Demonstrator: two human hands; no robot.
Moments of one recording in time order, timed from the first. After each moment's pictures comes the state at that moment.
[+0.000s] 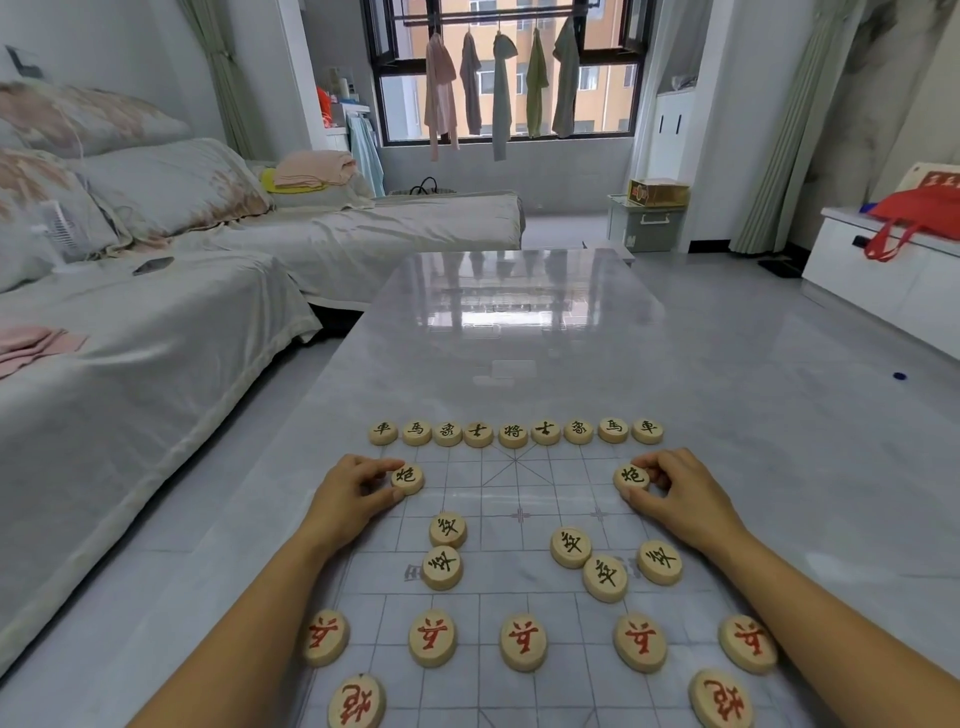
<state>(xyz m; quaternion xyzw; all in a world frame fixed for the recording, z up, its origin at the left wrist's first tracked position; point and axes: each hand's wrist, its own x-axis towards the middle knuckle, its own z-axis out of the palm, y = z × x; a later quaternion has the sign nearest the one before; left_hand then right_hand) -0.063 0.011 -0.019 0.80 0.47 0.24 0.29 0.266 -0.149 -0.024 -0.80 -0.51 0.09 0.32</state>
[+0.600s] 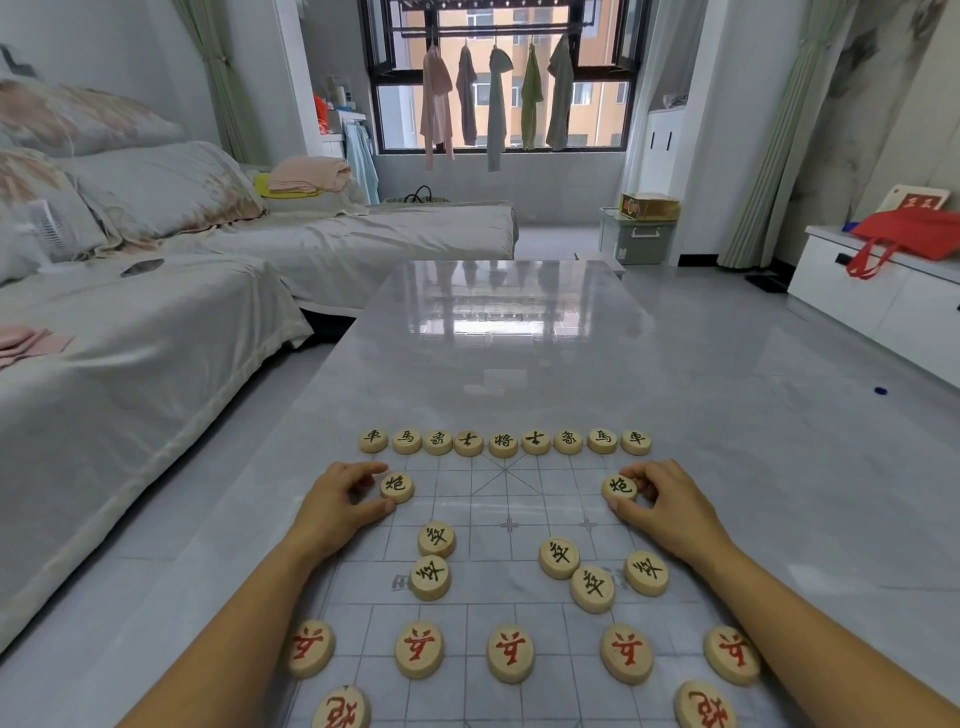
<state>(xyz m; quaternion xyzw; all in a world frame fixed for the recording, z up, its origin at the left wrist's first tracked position) -0.063 0.010 -0.019 0.78 0.48 0.26 0.31 0.263 -0.149 -0.022 -0.80 -0.51 0.10 0.32</state>
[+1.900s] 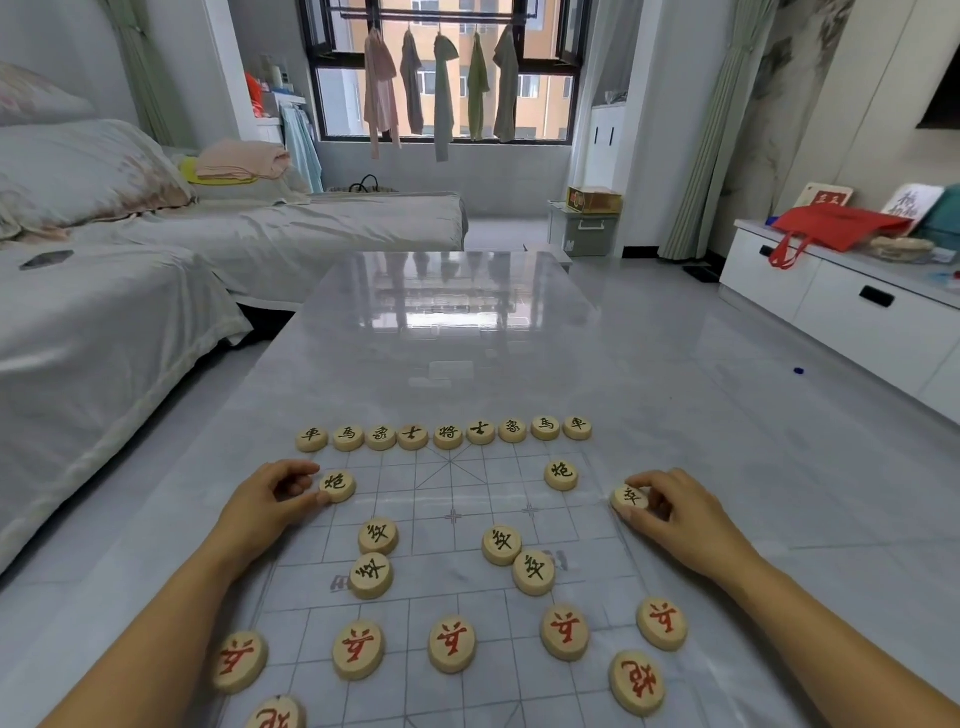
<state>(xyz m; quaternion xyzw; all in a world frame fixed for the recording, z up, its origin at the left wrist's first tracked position) -0.065 0.011 -0.018 0.73 0.49 0.29 0.38 0.290 -0.216 -0.010 -0.82 -0.50 0.09 0.26</state>
